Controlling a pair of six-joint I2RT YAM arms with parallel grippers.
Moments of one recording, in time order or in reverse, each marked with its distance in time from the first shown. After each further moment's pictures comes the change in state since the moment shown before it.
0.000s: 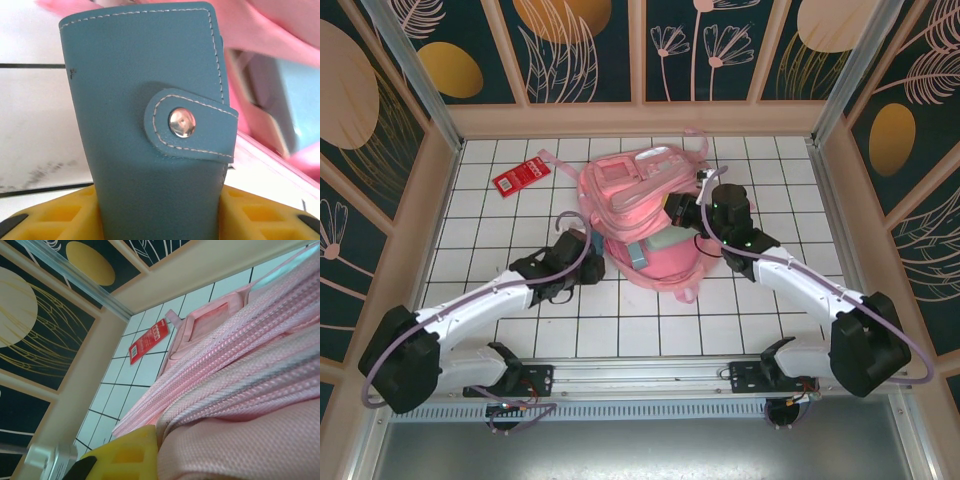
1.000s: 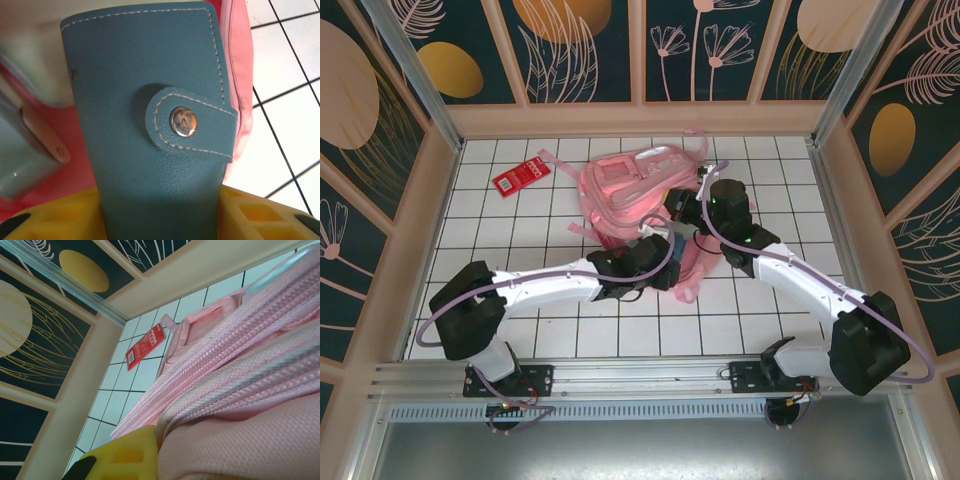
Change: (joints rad) left arm -0.334 0.442 0.403 0.119 -0.052 -0.034; right arm 0.006 -0.001 0.041 -0.057 0.034 0.024
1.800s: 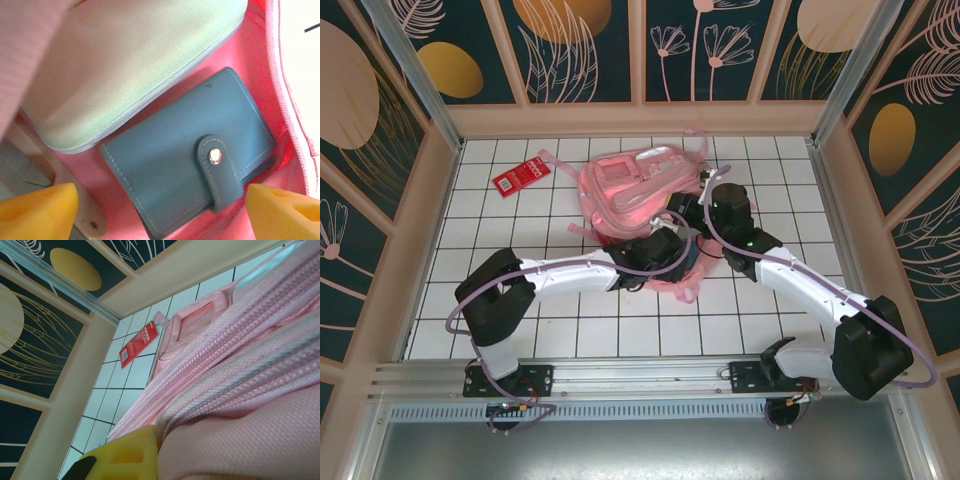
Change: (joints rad) left arm 0.043 0.130 0.074 0.022 -0.100 0.189; right arm 0.000 -0.023 -0.031 -0.015 0.018 0.003
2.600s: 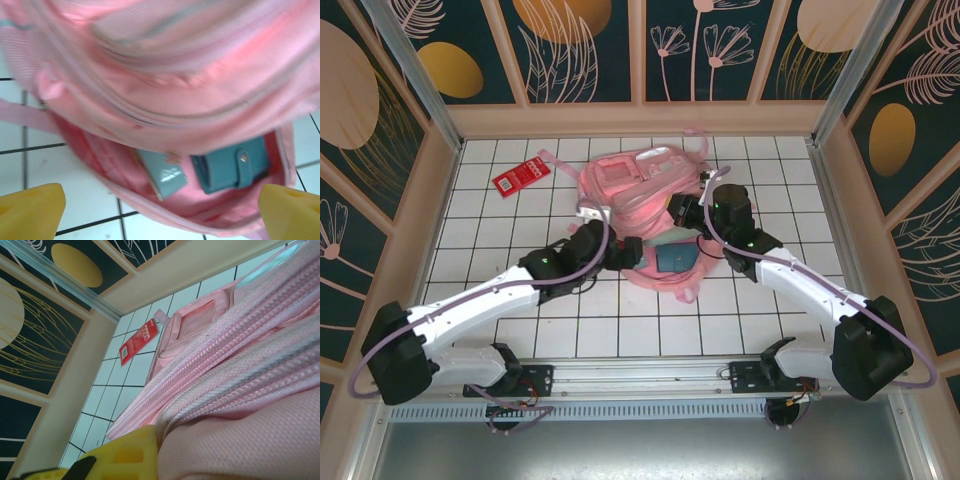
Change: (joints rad) left arm 0.142 -0.554 -0.259 -0.121 -0.021 -0.167; right arm -0.012 0.000 -0.019 0.020 -0.024 -0.021
